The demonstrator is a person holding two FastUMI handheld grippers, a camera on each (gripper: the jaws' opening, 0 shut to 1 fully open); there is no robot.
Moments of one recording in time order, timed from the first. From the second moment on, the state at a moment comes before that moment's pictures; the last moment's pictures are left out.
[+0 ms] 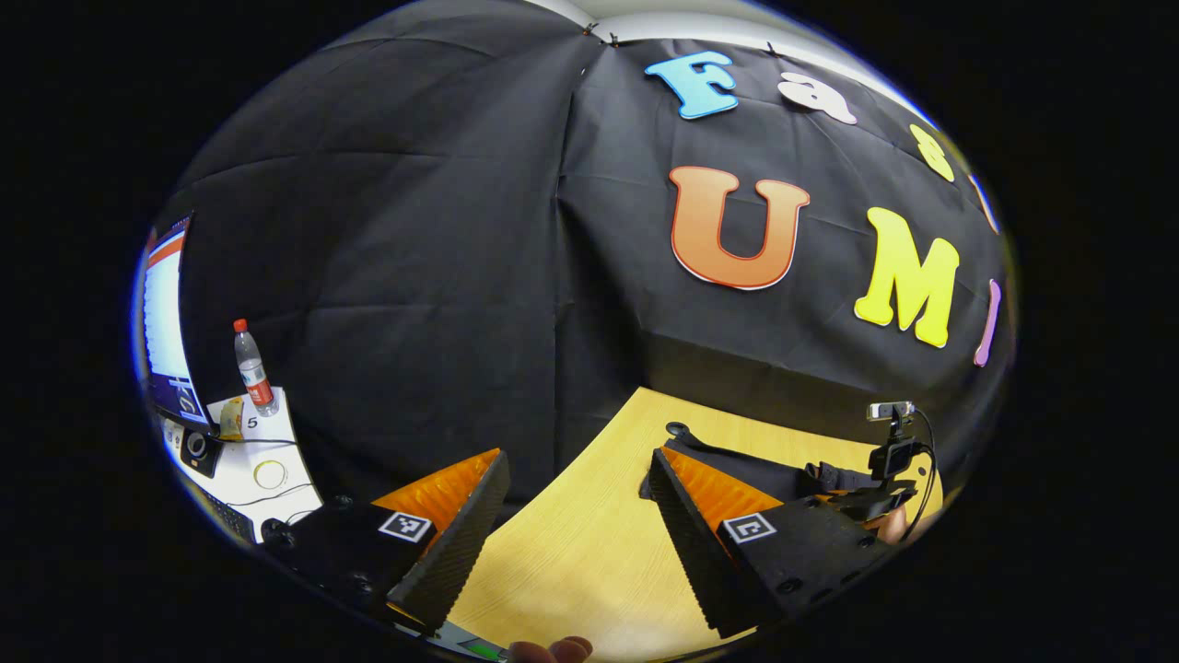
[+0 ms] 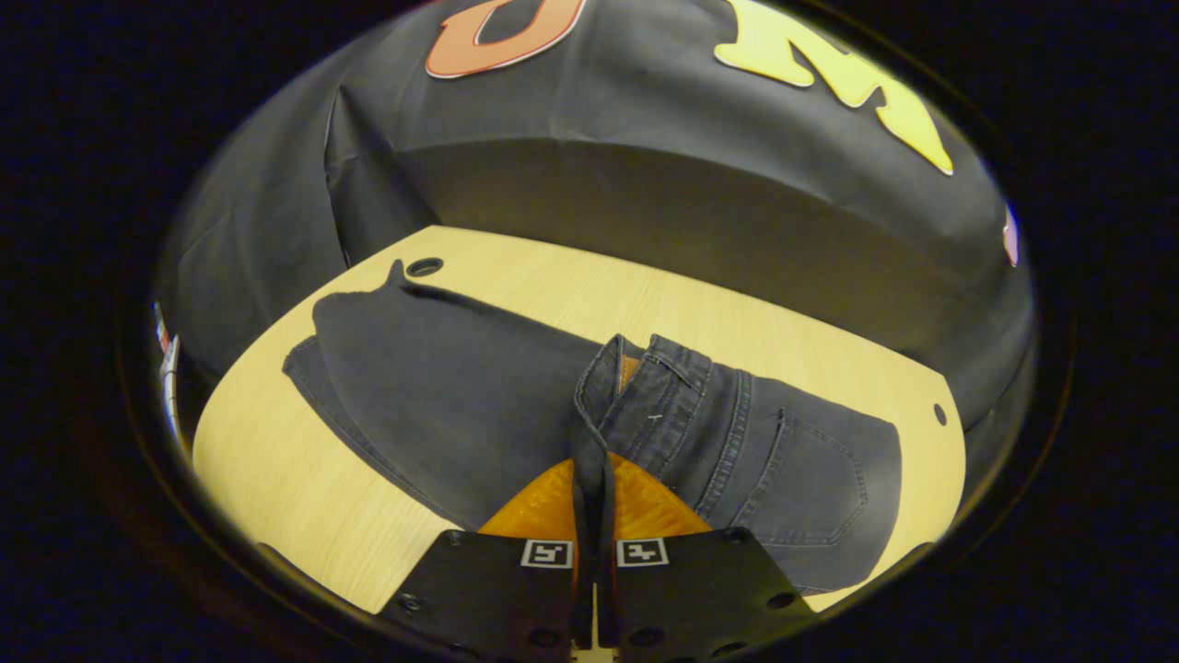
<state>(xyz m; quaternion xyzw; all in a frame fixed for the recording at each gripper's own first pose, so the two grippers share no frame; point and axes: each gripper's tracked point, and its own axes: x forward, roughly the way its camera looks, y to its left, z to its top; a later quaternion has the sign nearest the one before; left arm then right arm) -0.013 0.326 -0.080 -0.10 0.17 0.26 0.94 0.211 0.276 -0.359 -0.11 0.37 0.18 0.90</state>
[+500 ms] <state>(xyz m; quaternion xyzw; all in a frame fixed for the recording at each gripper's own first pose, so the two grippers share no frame) 0.025 0.293 -0.099 -0.14 0.18 0.22 0.95 0.183 0.284 -0.291 -0.05 0.35 0.24 0.91</state>
